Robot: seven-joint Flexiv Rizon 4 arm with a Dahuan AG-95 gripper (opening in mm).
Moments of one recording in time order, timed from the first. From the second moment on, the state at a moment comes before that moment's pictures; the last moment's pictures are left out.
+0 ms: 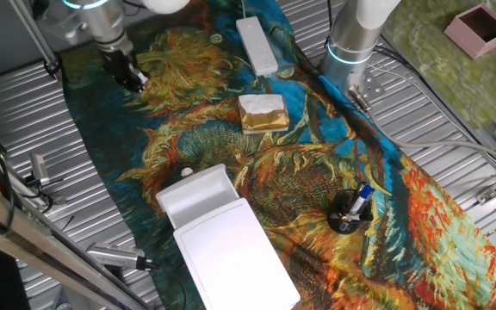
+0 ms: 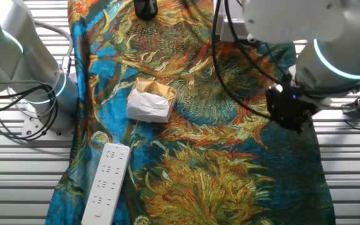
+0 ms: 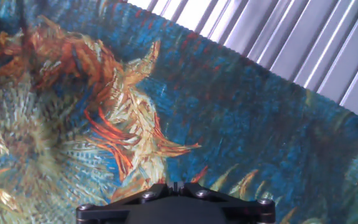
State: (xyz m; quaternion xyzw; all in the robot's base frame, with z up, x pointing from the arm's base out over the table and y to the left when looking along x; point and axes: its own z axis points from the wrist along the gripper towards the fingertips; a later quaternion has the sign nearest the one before) arm 0.588 -0.100 0.169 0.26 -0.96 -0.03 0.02
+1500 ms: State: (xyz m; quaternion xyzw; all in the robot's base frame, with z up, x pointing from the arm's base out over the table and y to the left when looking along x) arm 0.589 0.083 0.154 0.10 -0.99 -0.04 0.02
